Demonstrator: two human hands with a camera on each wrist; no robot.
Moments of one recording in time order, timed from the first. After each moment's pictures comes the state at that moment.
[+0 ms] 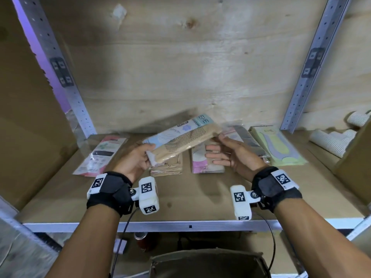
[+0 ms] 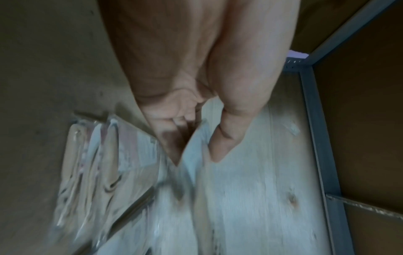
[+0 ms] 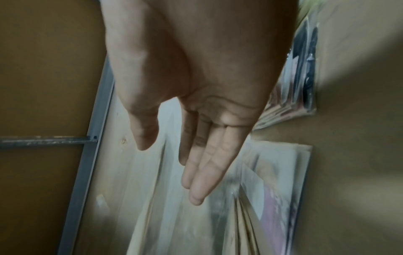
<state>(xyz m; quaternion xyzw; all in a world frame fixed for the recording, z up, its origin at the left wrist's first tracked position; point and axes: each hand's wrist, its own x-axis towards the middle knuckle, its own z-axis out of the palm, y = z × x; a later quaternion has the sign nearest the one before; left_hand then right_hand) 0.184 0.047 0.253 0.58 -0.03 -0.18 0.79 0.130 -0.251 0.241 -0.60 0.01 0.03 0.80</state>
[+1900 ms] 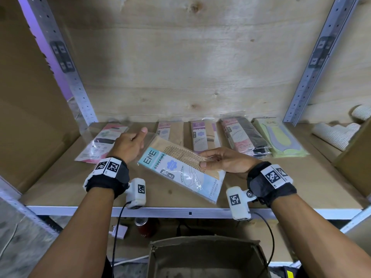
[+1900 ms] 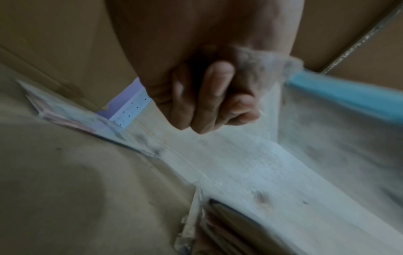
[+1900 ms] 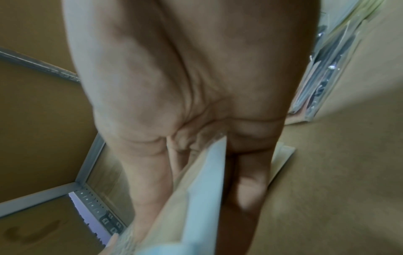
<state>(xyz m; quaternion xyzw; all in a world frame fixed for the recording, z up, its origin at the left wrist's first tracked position) 0.211 0.076 0.229 0.90 -0.03 0.06 0.44 0.122 -0.232 0.224 -0.81 -0.13 0.19 0.54</state>
